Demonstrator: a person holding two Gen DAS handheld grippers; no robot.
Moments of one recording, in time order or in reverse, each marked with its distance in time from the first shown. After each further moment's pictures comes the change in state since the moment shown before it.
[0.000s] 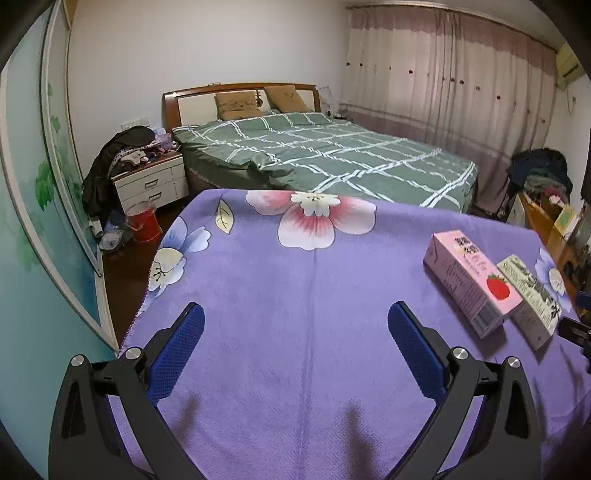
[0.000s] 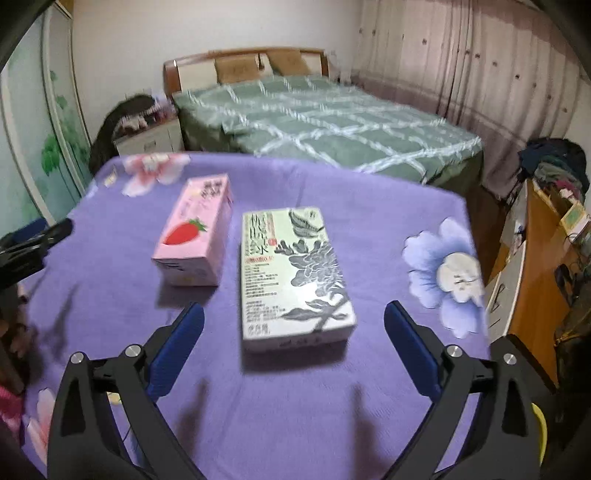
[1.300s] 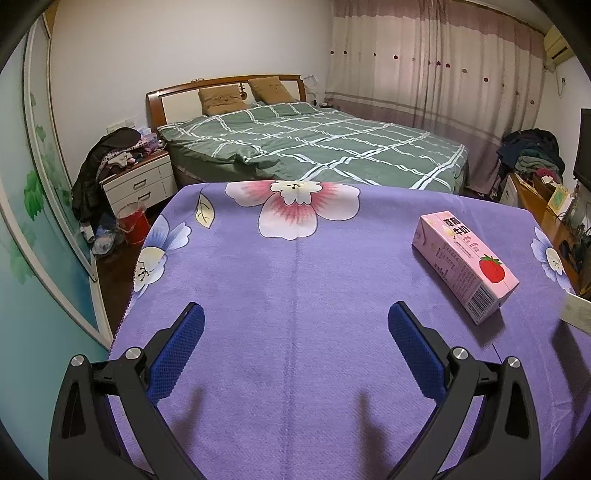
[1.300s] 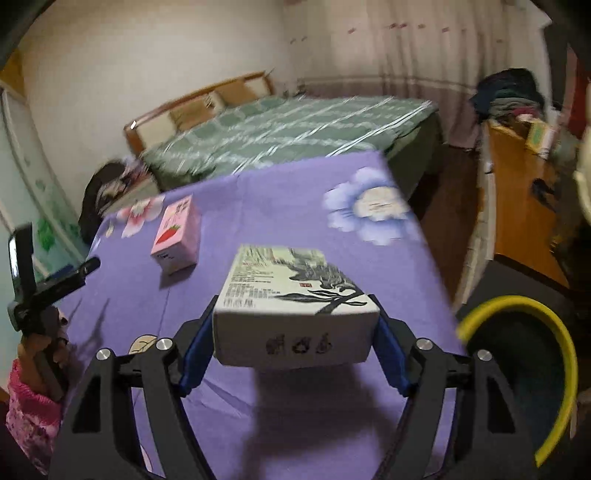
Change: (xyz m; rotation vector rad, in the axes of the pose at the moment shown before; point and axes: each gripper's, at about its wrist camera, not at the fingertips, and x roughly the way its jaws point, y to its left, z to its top) left arm 0.002 -0.018 -0.001 0.051 0.035 -0.028; right arm -0.100 -0.062 -0.087 0.318 -0.136 -0.016
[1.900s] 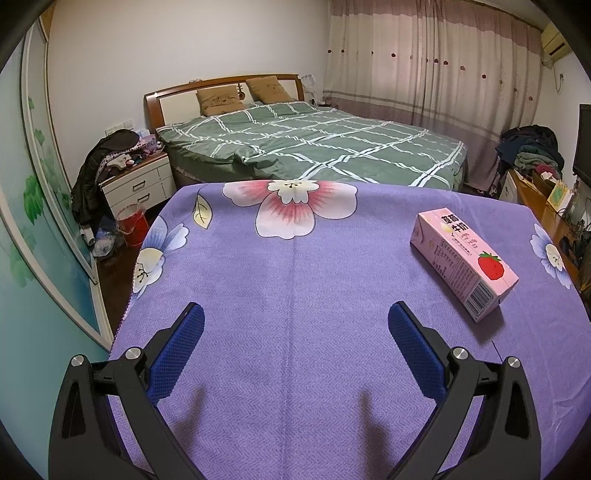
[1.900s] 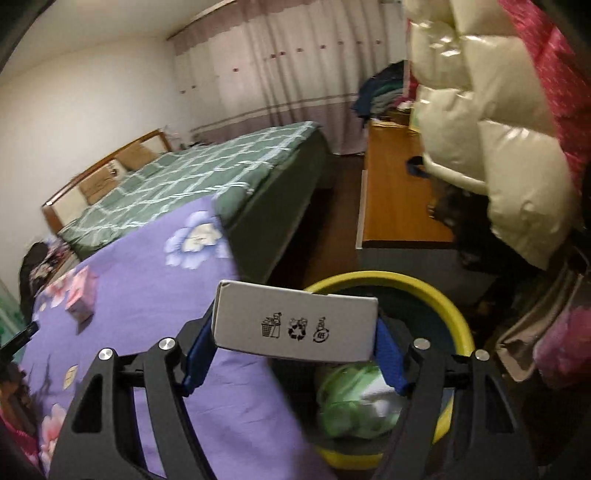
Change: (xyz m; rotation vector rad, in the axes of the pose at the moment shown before) left arm -0.002 -0.004 -0.002 0.012 0.003 0.000; right arm -0.079 -0.131 -0.033 0.267 -0.142 -0.312
